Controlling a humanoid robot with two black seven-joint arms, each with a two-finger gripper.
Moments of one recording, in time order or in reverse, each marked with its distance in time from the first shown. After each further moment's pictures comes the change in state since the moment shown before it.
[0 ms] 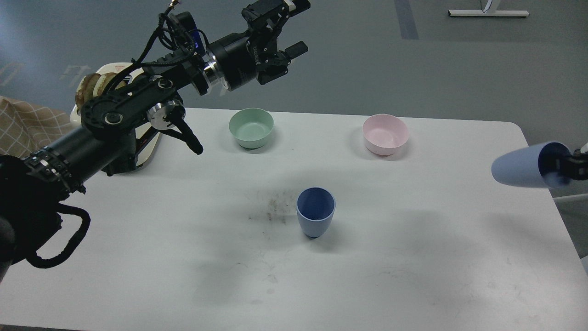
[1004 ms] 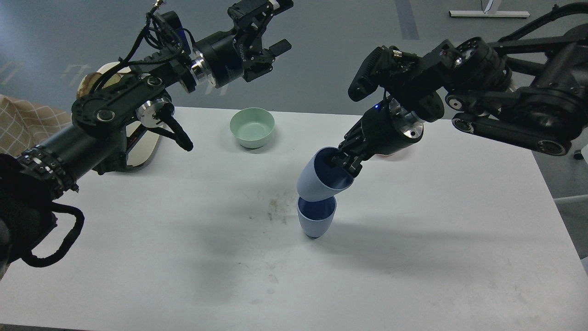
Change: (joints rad) left arm -0.003 0.017 0.003 0.048 0.000 0.000 0.000; right arm 0.483 0.855 -0.453 -0.085 0.077 0.000 0.000
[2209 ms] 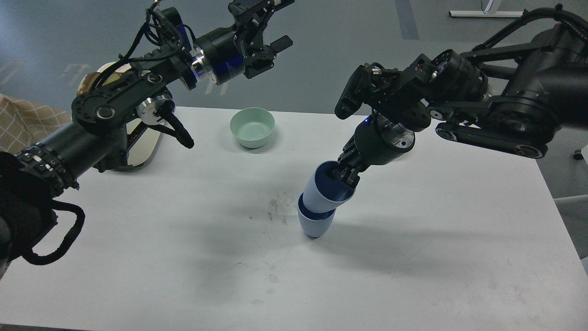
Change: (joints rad) left arm -0.010 -0.003 -0.003 0.000 -0.002 0.000 0.000; right arm 0.033 0.076 -0.104 -0.028 0.024 0.000 0.000
